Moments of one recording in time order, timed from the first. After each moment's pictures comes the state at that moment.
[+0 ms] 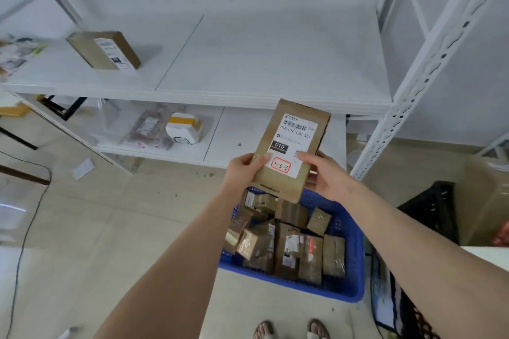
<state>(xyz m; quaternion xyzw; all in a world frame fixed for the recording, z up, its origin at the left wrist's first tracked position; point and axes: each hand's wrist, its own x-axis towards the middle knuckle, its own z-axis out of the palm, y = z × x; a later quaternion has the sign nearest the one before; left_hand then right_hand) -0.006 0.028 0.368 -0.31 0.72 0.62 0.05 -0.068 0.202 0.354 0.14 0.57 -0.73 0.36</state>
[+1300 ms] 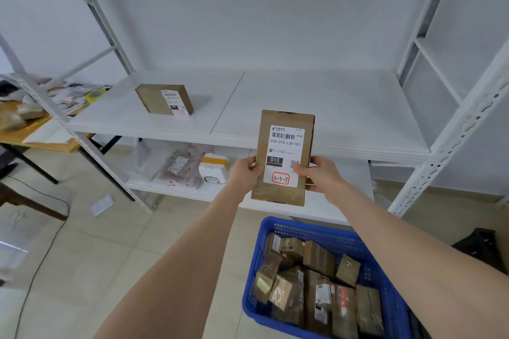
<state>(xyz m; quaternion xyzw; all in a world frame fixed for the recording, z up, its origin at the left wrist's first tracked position) 0.002 -0.119 0.456 -0.24 0.82 0.51 0.01 -0.058 0.053 0.443 0.05 0.71 -0.66 0.25</state>
